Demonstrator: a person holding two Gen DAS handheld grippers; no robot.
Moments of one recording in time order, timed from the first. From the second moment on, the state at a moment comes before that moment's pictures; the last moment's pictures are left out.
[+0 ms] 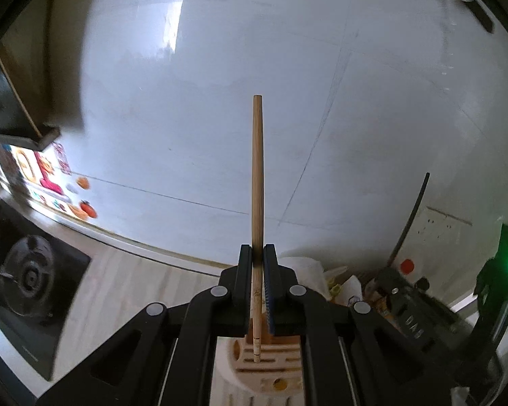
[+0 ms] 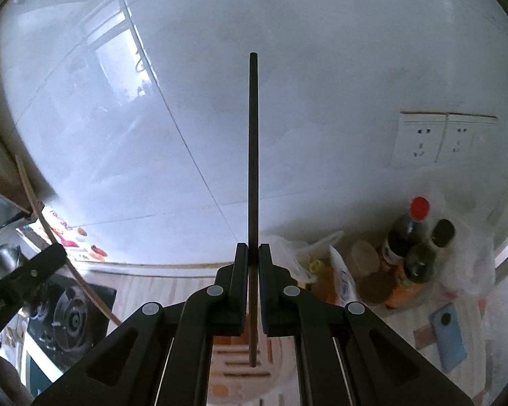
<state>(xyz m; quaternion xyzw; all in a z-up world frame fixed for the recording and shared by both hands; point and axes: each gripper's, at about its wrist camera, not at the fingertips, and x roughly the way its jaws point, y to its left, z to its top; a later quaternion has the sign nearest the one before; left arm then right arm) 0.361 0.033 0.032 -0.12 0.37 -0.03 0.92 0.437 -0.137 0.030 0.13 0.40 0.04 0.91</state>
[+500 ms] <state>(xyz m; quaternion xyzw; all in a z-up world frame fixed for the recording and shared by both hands) 0.413 0.023 -0.036 -0.15 0.43 -0.04 0.89 0.466 -0.121 -0.020 0.14 0.40 0.06 0.90</state>
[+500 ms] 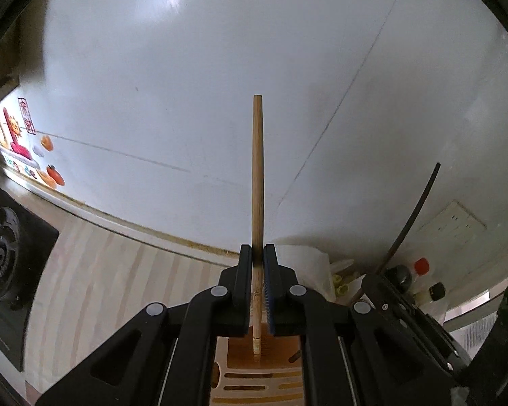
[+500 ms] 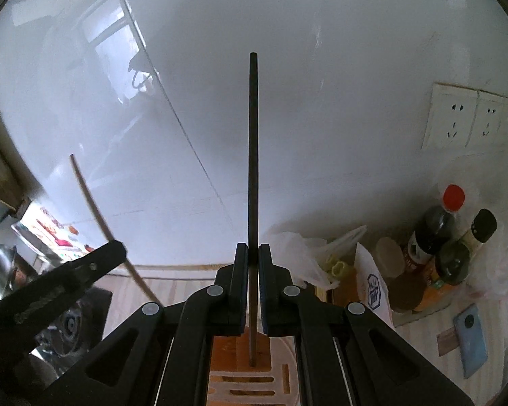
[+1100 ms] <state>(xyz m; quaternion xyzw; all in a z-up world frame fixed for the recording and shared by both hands) 0.381 0.021 -0.040 -0.12 0.46 -0.07 0.88 0.443 -0.127 -0.045 0.14 0.46 0.14 0.86</state>
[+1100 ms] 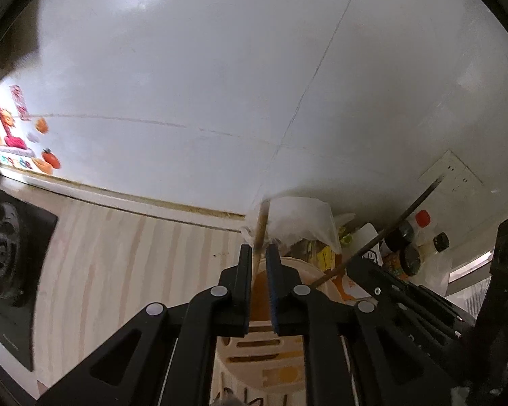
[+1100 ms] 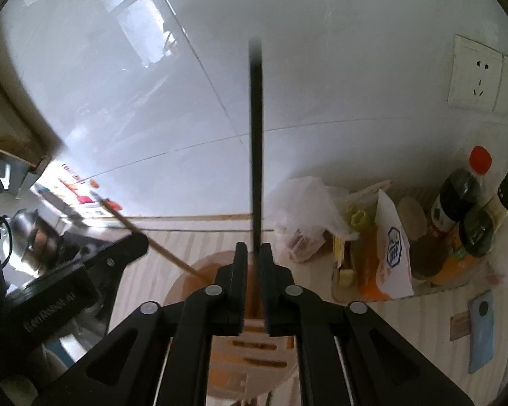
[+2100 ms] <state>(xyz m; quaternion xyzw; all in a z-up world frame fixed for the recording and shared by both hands) 0.262 0.026 -0.140 -0.01 0.51 0.07 0.85 0.317 -0.195 -0.121 0.14 0.52 0.03 0.84</state>
